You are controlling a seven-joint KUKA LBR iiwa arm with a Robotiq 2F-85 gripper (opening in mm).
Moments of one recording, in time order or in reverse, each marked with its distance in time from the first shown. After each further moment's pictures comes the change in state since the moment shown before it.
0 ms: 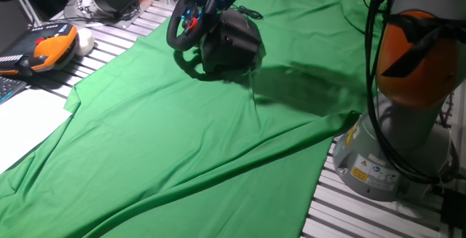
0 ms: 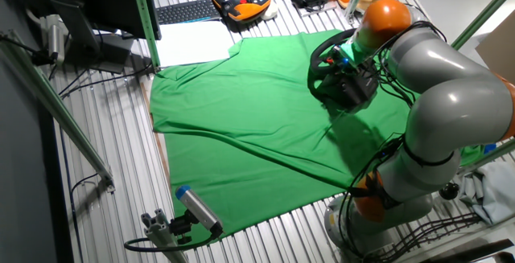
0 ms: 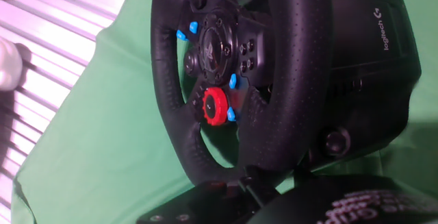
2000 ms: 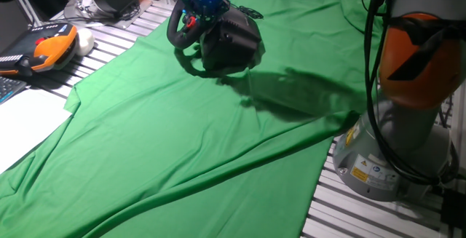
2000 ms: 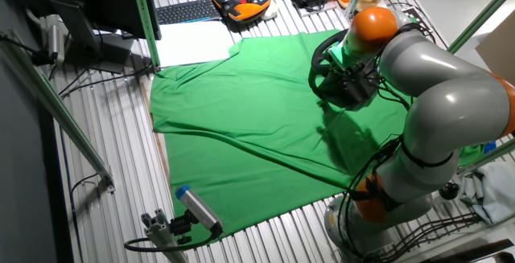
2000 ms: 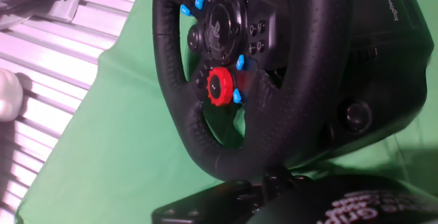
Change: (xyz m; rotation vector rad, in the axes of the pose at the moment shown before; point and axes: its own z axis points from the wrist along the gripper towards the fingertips) arm 0.009 0.014 0.012 -0.018 -0.055 0.101
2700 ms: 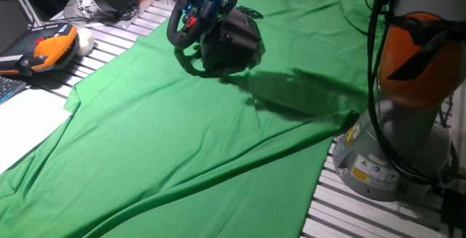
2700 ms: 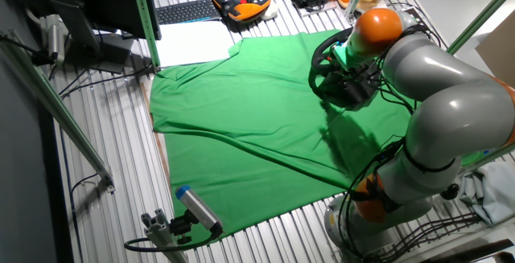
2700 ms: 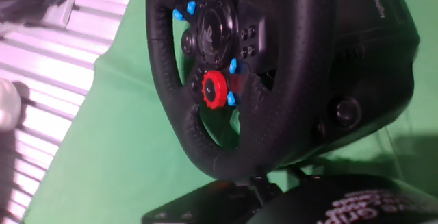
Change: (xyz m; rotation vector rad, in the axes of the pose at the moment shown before) arm -0.009 -0.009 -0.012 -0.010 -0.029 0.047
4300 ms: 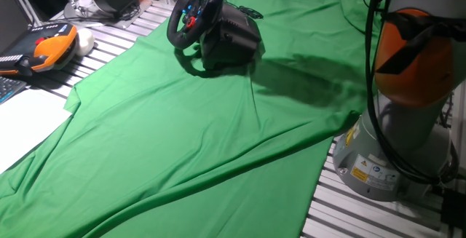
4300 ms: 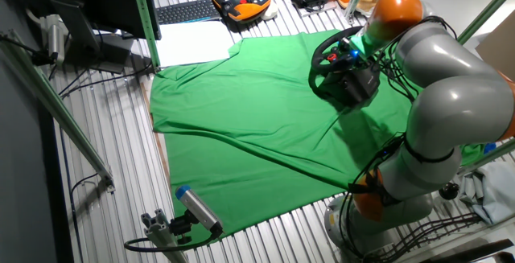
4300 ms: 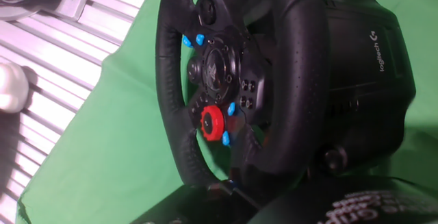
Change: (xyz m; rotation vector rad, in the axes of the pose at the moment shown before) arm -0.040 -0.001 -0.009 -0.003 0.082 -0.156
